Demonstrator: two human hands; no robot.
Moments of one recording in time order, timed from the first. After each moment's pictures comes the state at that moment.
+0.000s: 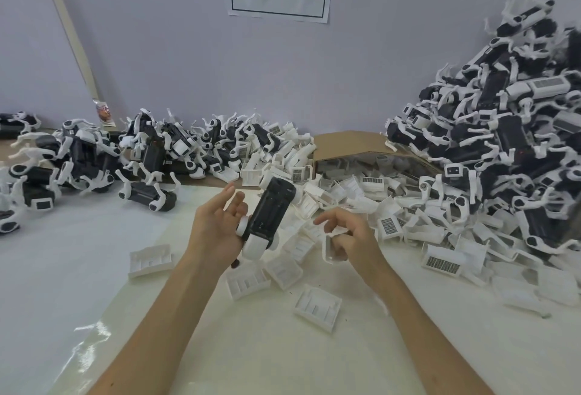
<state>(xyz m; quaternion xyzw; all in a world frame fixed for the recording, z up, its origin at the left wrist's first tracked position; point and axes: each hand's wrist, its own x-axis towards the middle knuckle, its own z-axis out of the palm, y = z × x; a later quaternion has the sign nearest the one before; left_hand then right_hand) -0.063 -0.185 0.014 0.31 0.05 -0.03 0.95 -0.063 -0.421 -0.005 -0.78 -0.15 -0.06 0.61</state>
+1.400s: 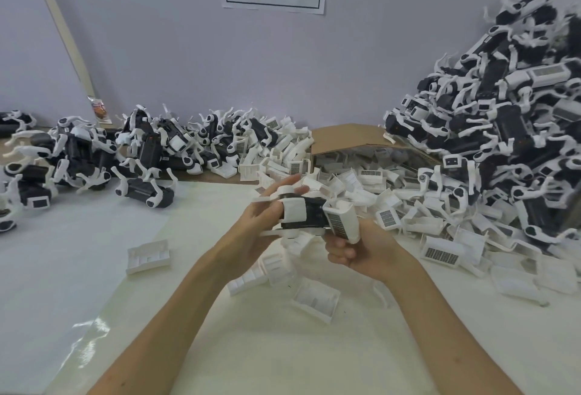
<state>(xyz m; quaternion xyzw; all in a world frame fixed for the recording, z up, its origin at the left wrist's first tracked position) -0.080 -0.215 0.011 0.60 -0.24 -0.09 0.76 -0.062 -0.436 0.002 -0.54 -0.12 0.26 0.79</state>
